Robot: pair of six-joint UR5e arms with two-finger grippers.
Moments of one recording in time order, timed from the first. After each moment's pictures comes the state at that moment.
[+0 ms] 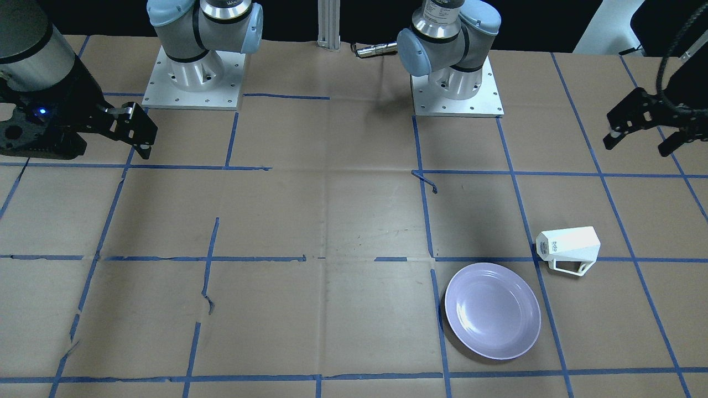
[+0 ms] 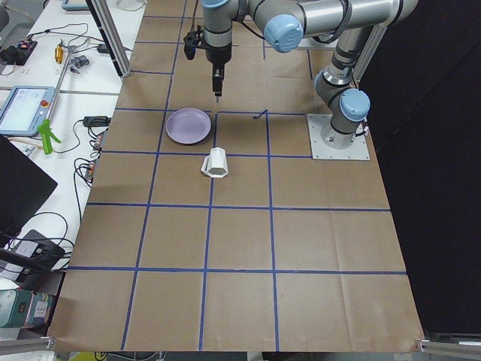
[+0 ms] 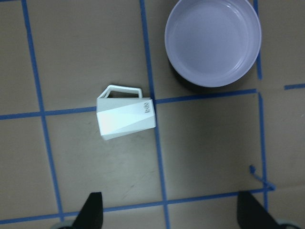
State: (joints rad) left arm -1.00 -1.61 -1.49 -1.64 1.52 0.70; right arm 1.47 -1.48 1.43 -1.44 -1.60 -0.06
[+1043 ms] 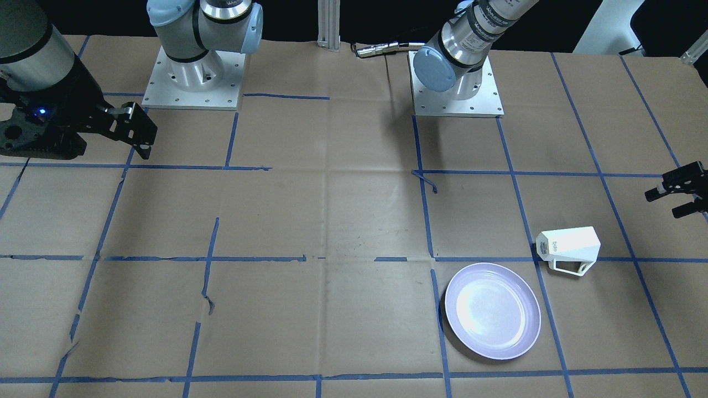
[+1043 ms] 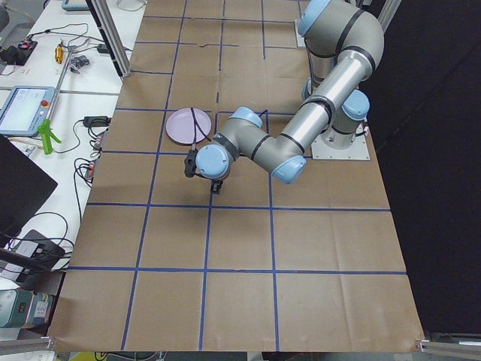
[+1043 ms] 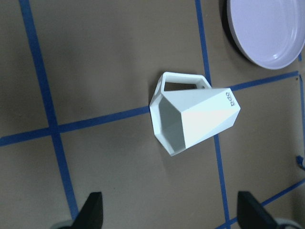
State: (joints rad) left arm -0.70 -2.02 -1.44 -1.64 1.28 1.10; right arm 1.47 -1.48 1.43 -1.44 -1.60 -0.06
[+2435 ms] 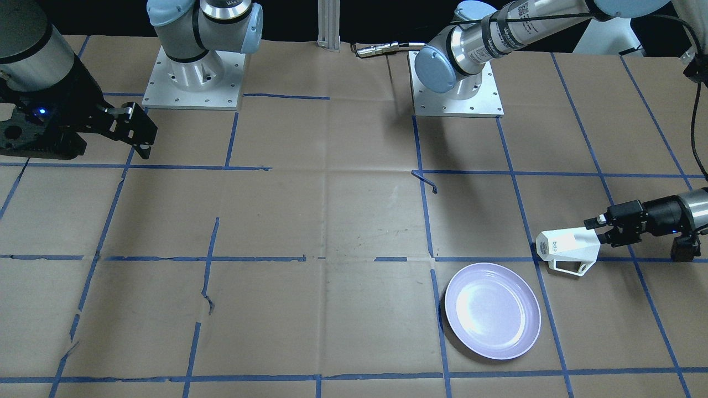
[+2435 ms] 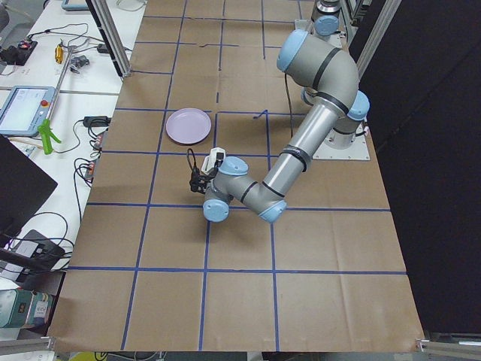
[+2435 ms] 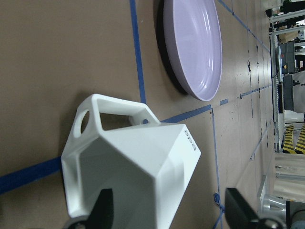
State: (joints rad) left arm -0.69 -2.23 -1.49 -1.87 0.98 1.27; right arm 1.47 -1.48 1.43 -1.44 -1.60 -0.06
